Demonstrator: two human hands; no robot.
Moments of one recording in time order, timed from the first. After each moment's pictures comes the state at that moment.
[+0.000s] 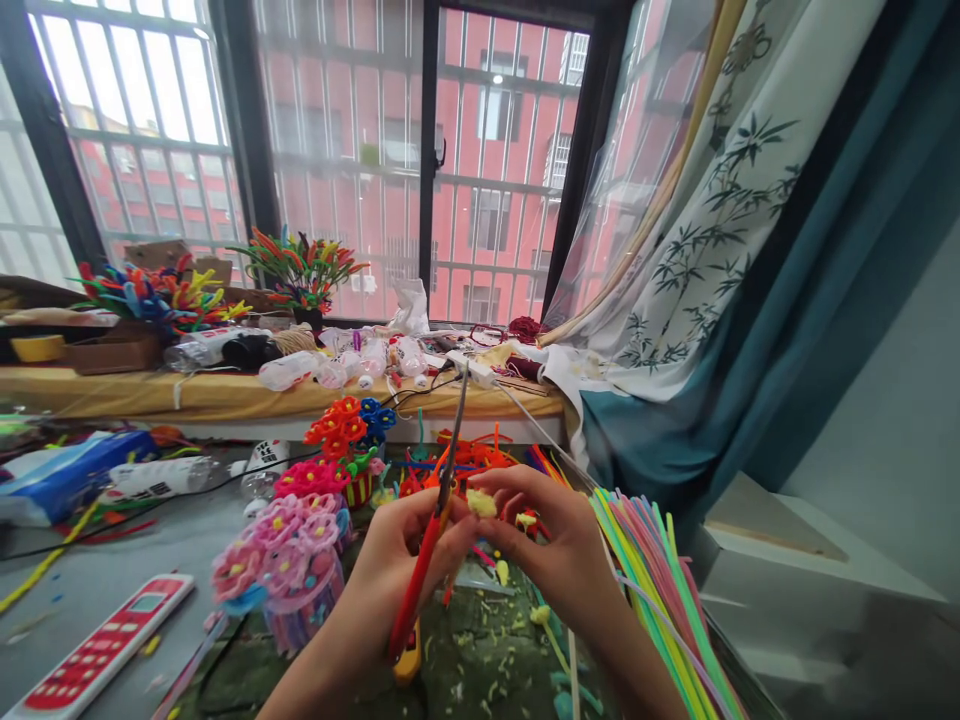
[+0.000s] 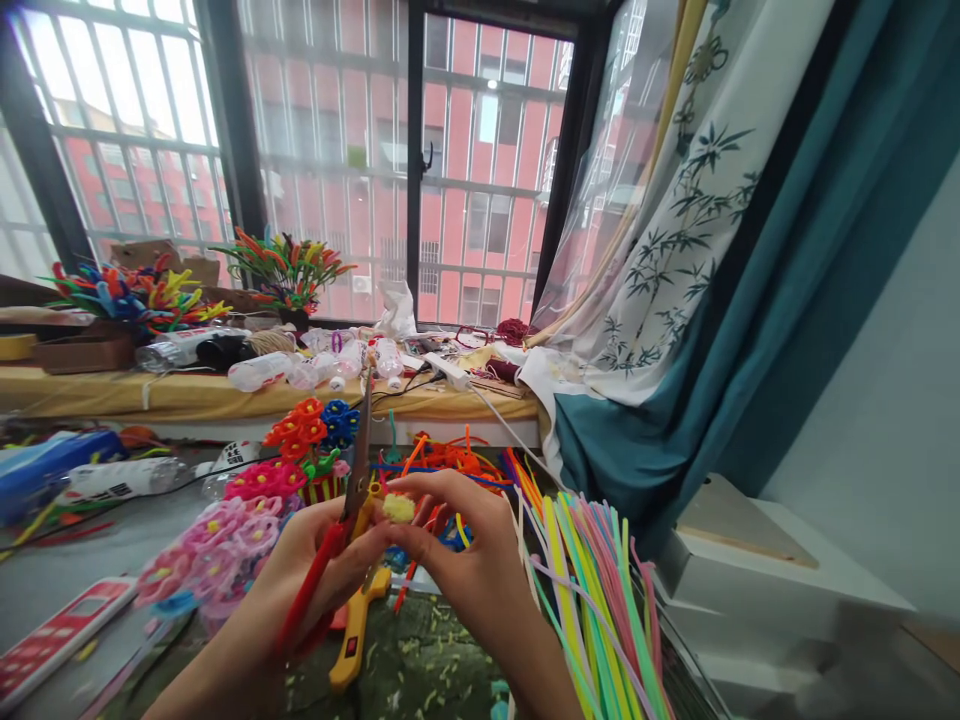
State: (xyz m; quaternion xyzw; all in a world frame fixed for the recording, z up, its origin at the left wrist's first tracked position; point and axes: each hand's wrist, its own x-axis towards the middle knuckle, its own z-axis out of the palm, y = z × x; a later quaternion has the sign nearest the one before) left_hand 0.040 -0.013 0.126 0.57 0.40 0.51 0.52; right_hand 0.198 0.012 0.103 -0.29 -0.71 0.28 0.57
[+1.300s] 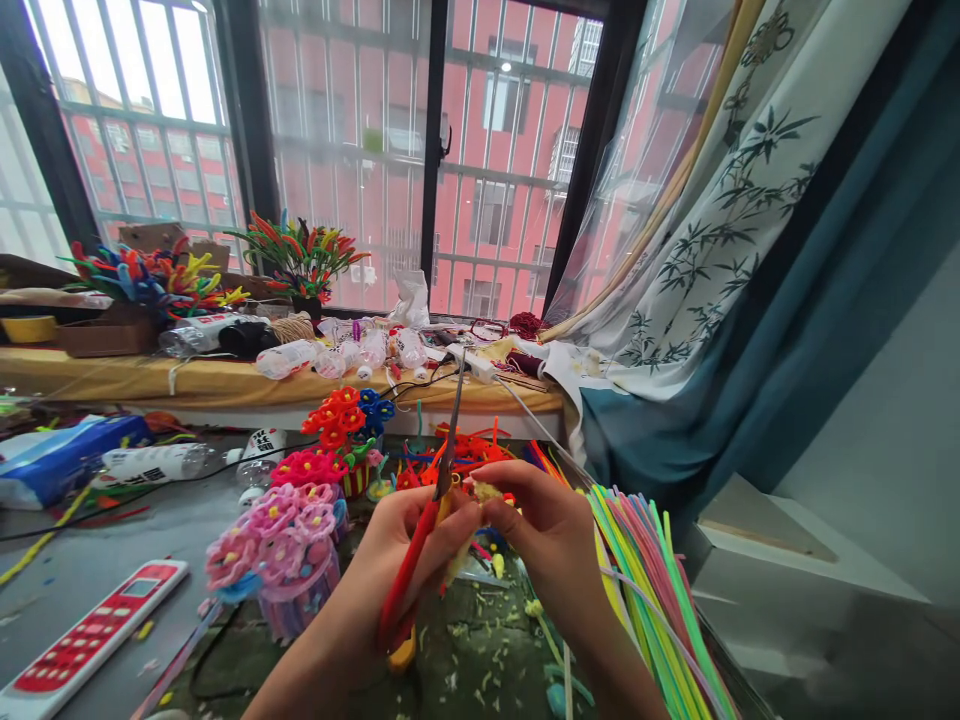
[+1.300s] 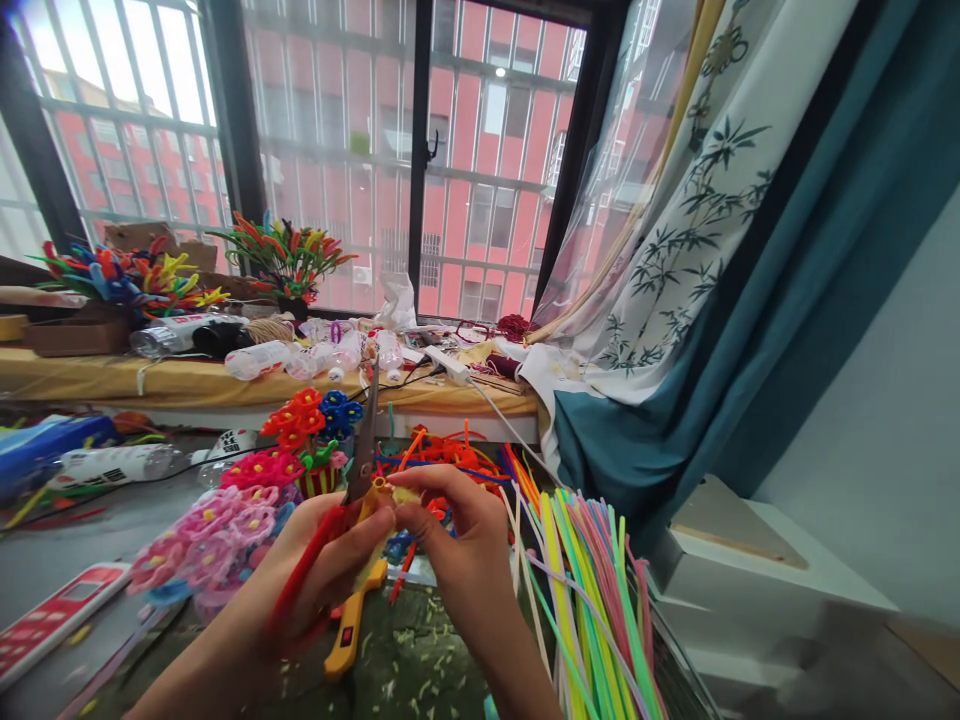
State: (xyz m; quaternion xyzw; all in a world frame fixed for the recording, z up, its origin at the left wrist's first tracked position) left_hand 0.035 -0.003 0.110 0.57 0.36 0.47 0.57; right_hand 0.185 0.014 0.096 -0.29 -0.62 0.35 0.64
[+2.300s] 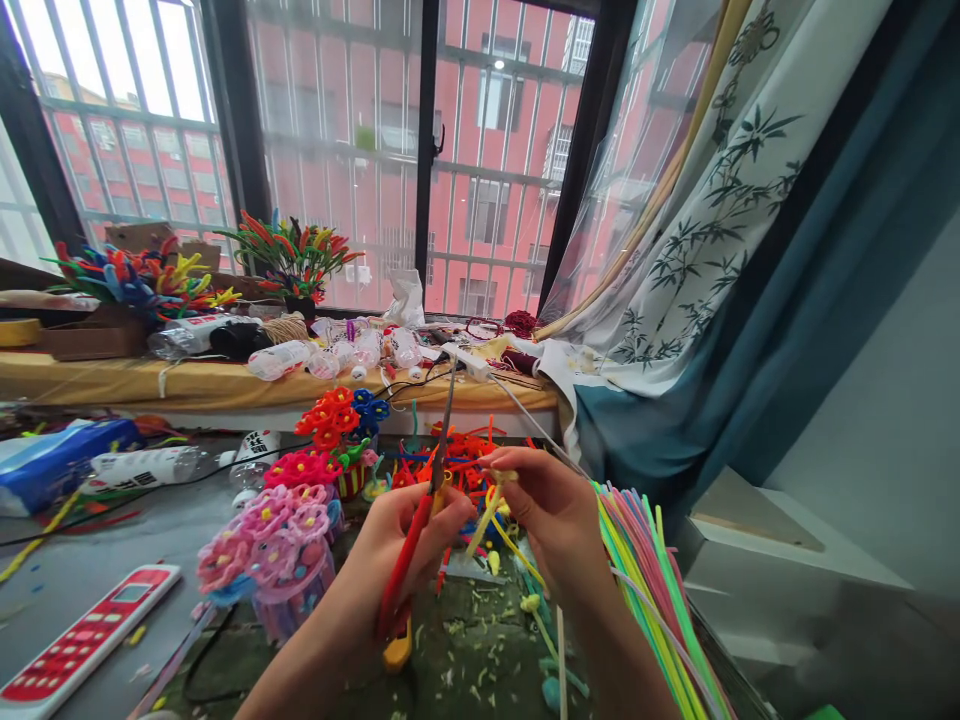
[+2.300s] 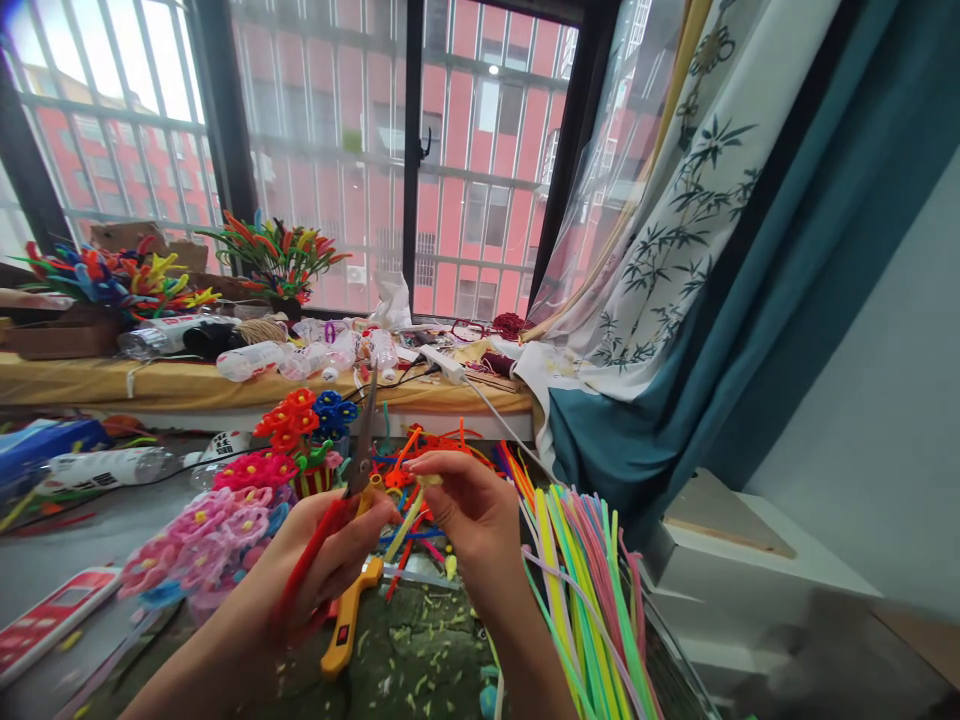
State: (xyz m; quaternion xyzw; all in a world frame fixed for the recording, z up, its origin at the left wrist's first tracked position) left_hand 0.036 0.003 0.103 0.57 0.40 0.46 0.55; right_hand 0.199 0.029 0.088 -0.21 -0.59 0.42 0.66
